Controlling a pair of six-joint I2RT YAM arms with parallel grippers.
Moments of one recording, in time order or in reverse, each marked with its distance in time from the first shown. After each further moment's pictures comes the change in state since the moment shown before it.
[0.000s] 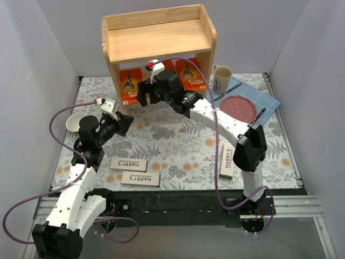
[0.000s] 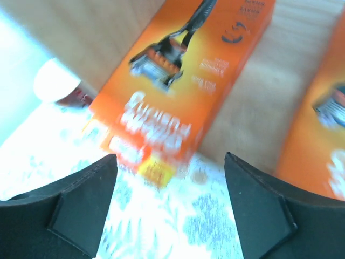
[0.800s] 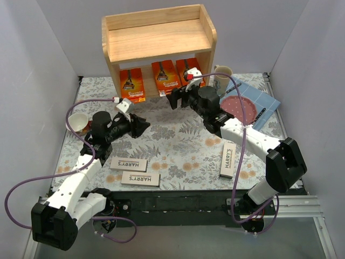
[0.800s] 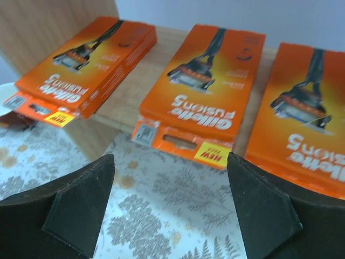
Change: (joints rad) left arm -0.117 0.137 0.014 0.076 0.139 0.011; right arm -0.146 -0.476 -0.782 0.566 0.031 -0.151
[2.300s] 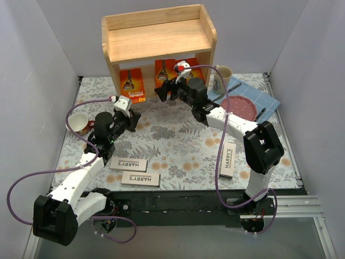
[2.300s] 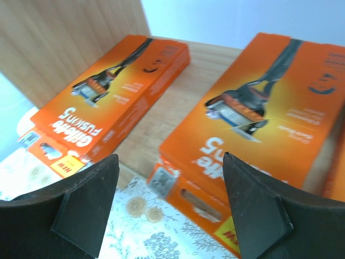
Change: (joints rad) left arm -0.023 0.059 -0.041 0.150 -0.307 0.041; right arm -0.040 0.284 0.216 0.113 -0.175 0.134
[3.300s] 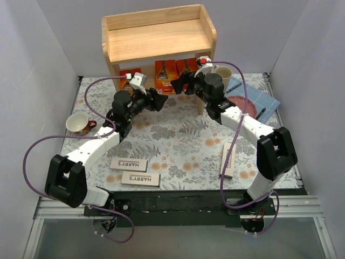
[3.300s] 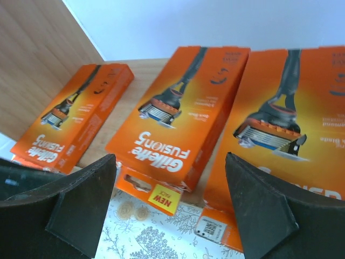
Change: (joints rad) left arm -0.134 0.352 0.290 0.206 0.035 -0.220; right arm -0.105 -0.143 -0.080 -0.061 0.053 0.122
